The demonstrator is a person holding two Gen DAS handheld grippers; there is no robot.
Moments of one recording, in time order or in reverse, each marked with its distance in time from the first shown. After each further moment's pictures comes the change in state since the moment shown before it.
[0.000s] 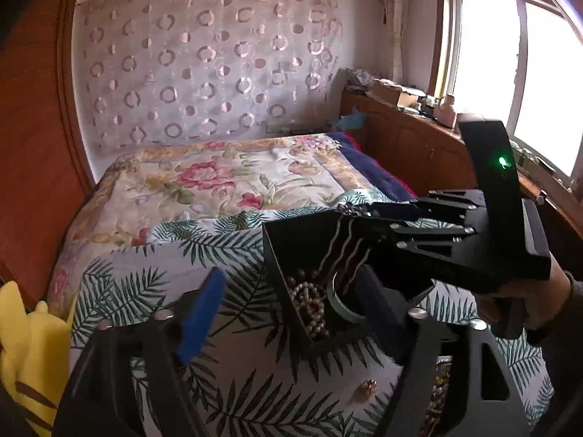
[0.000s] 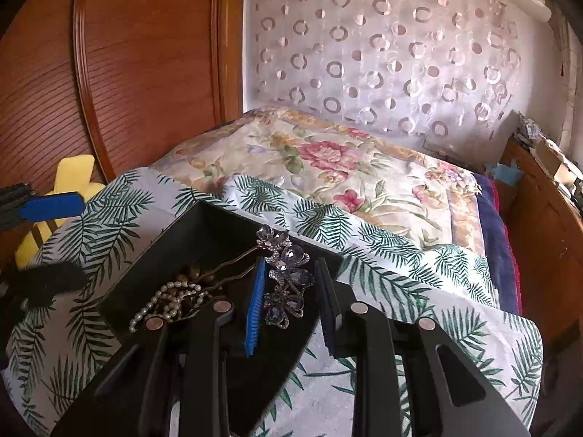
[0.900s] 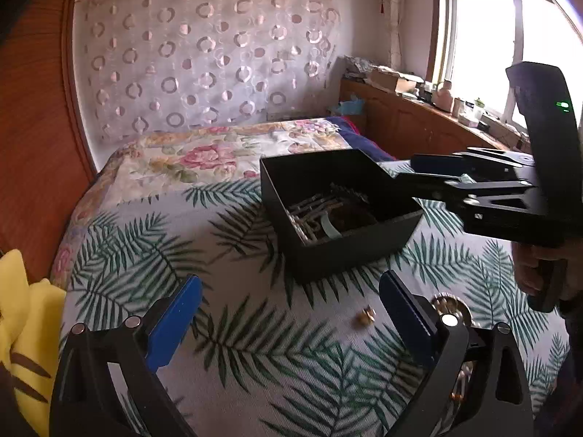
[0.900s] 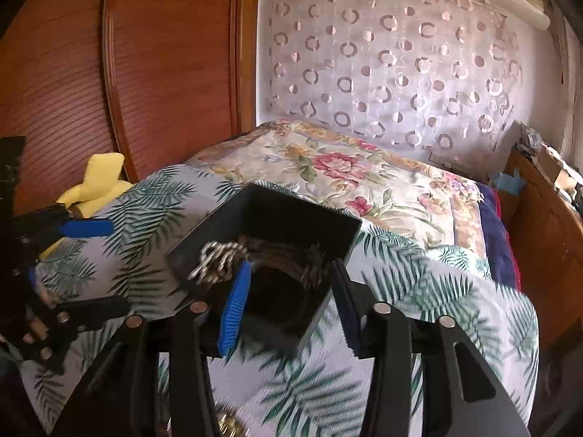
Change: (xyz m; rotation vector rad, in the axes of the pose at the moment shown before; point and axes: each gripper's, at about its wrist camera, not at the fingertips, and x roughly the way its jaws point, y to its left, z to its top) left arm -0.024 -0.009 -0.058 0.014 0.037 0.002; right arm -0.079 0.019 -0.048 0.002 -0.070 0.051
